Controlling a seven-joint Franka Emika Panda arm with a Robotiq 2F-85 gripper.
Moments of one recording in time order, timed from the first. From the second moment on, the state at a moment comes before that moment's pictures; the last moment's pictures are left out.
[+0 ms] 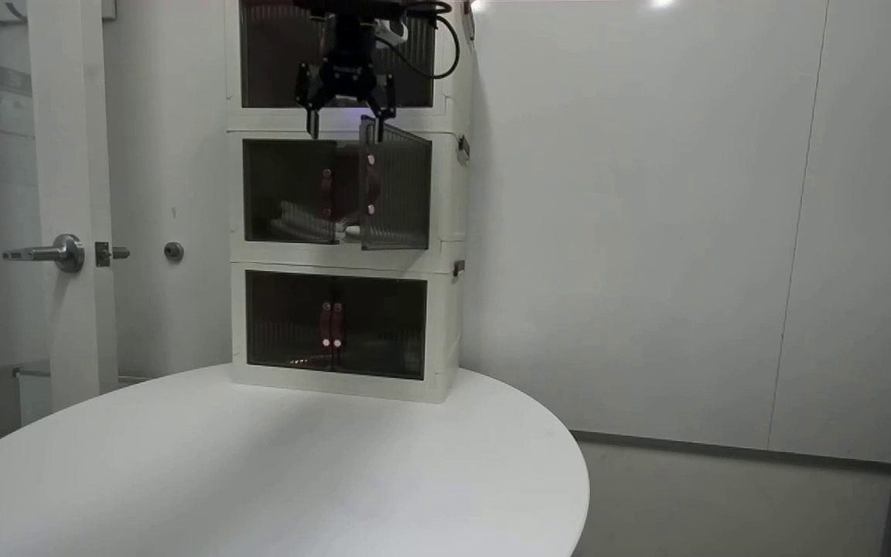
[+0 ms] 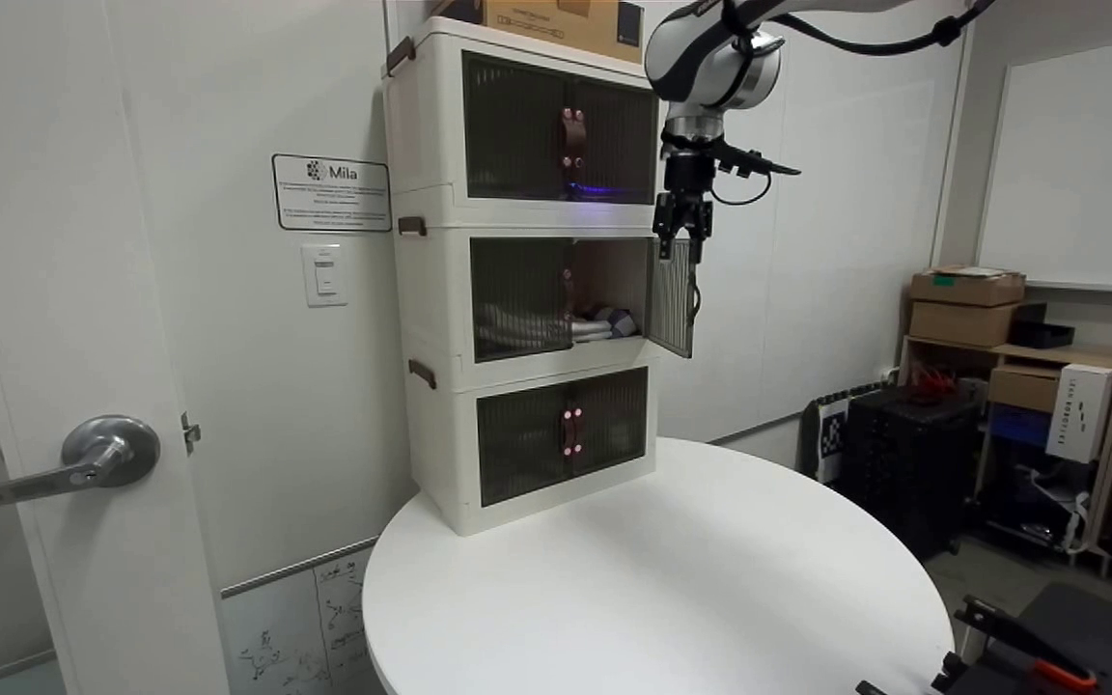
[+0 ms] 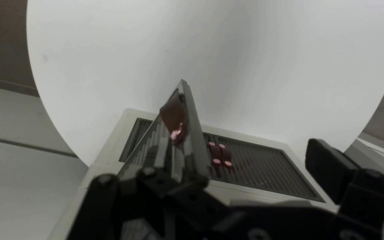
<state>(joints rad) -0.15 0.30 -0.04 -1.48 0.04 1.80 -0.45</state>
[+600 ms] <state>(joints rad) -0.11 0.29 -0.01 -1.48 -0.01 1.80 -0.48</state>
